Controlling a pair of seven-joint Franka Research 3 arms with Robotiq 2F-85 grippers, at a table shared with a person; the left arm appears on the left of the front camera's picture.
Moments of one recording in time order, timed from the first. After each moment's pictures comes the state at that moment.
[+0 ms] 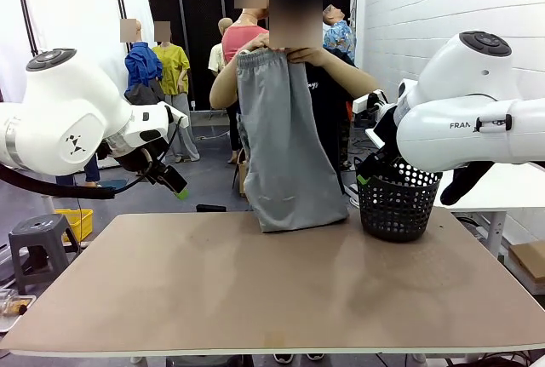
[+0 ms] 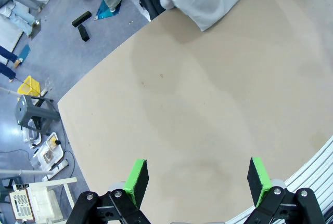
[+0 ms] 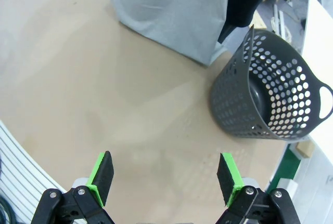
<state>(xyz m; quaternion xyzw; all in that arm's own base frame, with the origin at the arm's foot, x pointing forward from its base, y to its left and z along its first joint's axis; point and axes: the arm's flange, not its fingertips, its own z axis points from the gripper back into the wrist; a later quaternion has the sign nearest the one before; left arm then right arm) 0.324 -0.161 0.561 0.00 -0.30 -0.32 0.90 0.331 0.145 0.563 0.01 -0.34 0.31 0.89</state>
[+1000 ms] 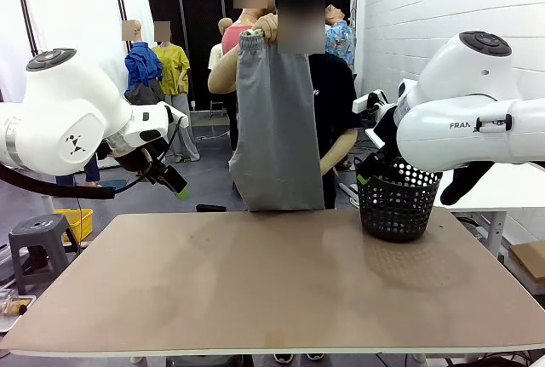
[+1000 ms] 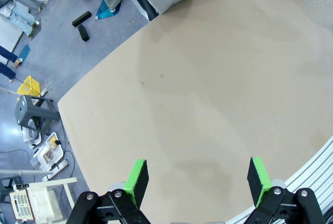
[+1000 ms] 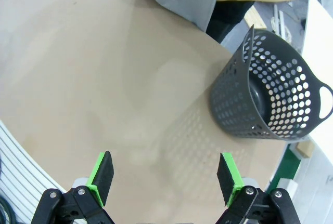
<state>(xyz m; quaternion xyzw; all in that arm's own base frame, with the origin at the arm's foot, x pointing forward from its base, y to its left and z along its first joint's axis) 0.324 -0.161 0.561 0.00 -0.30 -0.32 0.90 0.331 0.145 0.563 0.01 -0.34 0.31 0.89</state>
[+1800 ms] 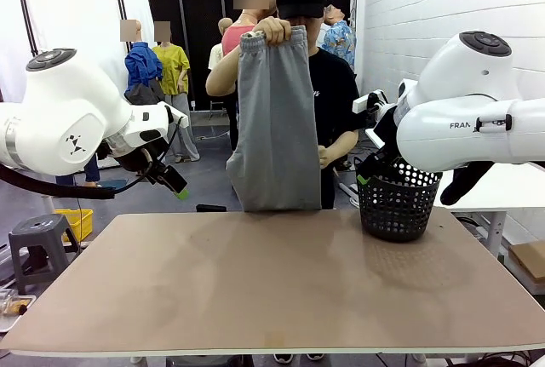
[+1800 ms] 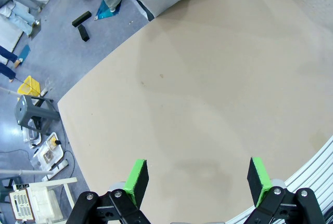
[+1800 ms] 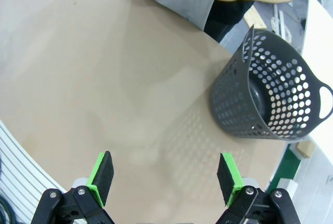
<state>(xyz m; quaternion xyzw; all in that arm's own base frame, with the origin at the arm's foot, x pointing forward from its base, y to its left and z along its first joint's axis) 0.324 -0.161 0.561 0.00 -0.30 -0.32 0.90 0.331 0.145 0.563 0.01 -0.34 0.31 0.89</state>
